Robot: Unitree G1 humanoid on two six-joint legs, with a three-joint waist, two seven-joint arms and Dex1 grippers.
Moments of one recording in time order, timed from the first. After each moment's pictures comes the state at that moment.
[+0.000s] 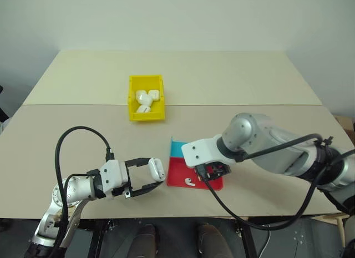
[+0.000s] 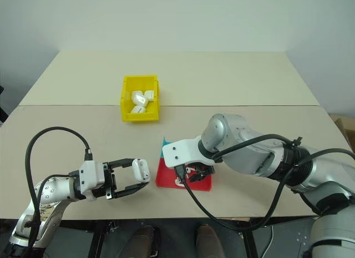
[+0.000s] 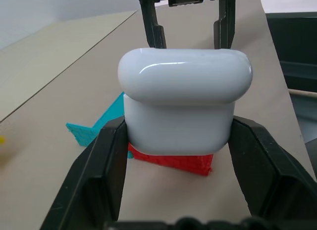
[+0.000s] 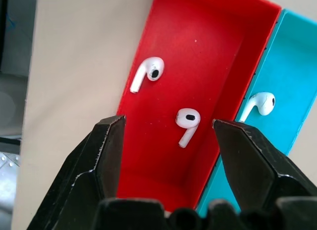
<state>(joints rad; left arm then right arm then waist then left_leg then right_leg) 0.06 0.64 0.02 -0.36 -0.36 -0.05 -1.03 -1.14 -0.86 0.97 -0.50 0.10 0.99 1.22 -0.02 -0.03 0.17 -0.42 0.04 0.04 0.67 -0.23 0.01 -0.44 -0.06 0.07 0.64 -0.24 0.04</state>
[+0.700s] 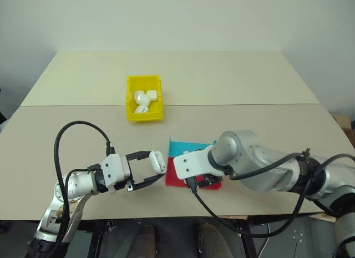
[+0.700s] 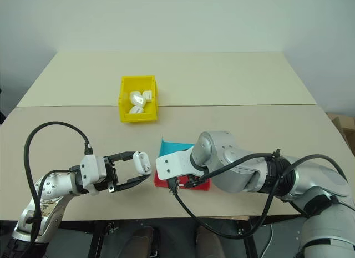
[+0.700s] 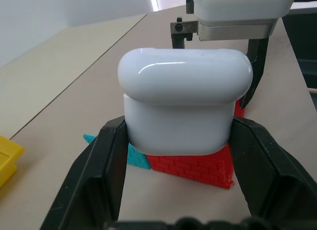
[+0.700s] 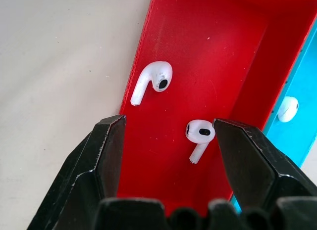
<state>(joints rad) 0.02 0.65 0.02 -0.36 -0.36 -0.04 -1.00 -1.09 -0.76 1.05 -0.57 -0.03 1.15 1.10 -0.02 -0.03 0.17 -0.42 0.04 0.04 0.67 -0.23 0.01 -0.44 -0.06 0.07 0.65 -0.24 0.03</state>
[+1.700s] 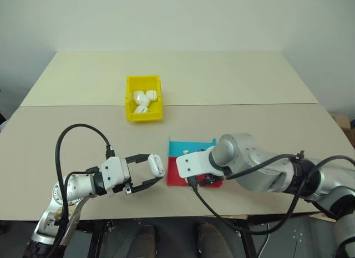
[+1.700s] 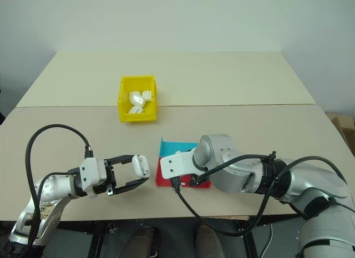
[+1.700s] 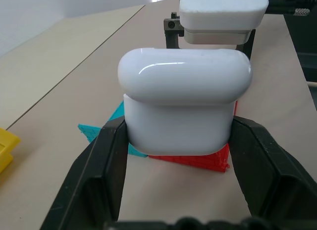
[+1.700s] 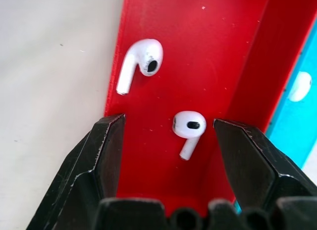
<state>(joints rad) 0.04 0.66 0.02 -0.36 -0.34 -0.04 -0.99 -1.07 -0.77 1.09 -0.53 -0.10 1.14 1.08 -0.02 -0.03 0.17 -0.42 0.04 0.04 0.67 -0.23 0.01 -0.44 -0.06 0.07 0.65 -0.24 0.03</state>
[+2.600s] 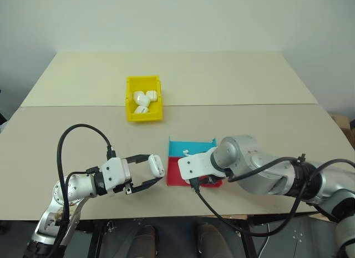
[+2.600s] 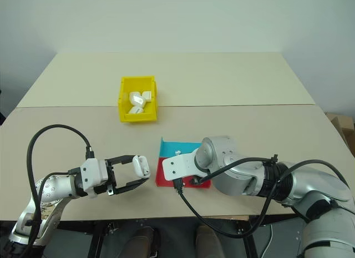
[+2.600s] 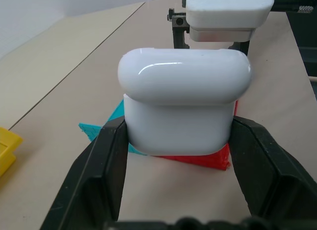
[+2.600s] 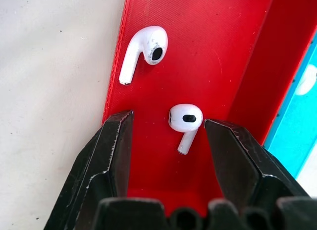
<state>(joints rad) 0.04 0.65 0.02 -0.36 -0.32 -0.05 -0.99 -1.04 -0.78 1.08 -0.54 -0.15 1.10 1.11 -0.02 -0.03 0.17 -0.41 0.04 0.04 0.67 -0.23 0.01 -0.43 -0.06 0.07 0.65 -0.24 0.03</state>
